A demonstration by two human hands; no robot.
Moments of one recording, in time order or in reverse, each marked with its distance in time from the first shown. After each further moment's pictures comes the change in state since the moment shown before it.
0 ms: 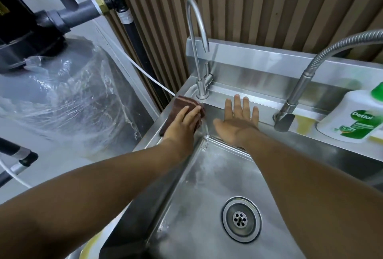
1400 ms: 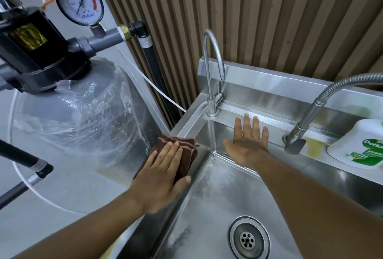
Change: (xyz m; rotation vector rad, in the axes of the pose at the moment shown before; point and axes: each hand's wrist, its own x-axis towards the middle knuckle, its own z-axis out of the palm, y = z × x) left_hand -0.099 -0.009 0.054 -0.859 0.125 -0.114; right_hand 0.001 0.000 0.001 -0.045 -0.004 0.009
